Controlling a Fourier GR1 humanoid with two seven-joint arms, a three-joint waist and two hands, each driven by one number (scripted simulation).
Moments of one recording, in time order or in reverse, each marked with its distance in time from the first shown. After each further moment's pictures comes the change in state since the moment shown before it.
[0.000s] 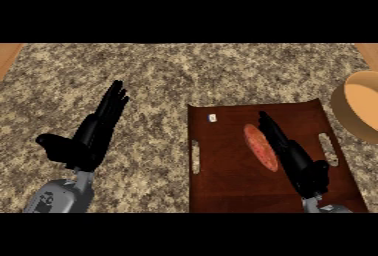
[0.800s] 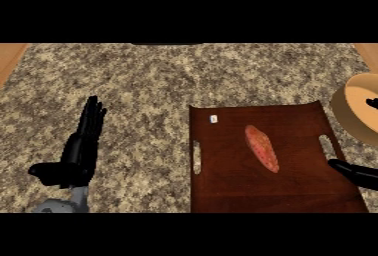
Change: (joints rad) left arm 0.141 -0.047 0.071 0.048 -0.067 0.102 -0.201; right arm 0.020 -0.147 -0.485 0.070 -0.057 0.162 -0.855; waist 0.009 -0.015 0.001
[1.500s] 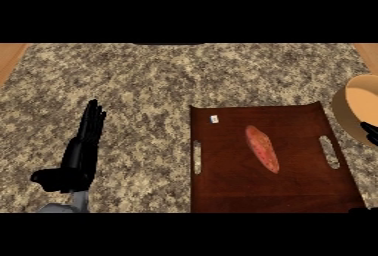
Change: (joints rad) left arm 0.030 -0.016 0.004 -0.006 -0.031 -0.009 -0.021; right arm 0.210 -0.224 0.052 -0.211 0.349 0.056 0.144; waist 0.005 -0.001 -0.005
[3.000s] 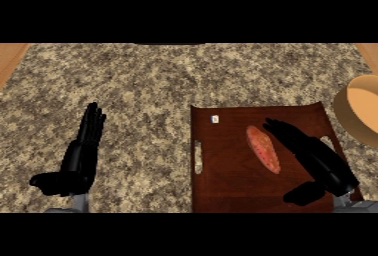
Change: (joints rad) left arm 0.032 -0.079 0.072 -0.016 -0.076 -0.077 0.011; right arm -0.225 0.300 0.279 0.122 0.577 0.103 0.459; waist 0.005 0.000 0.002
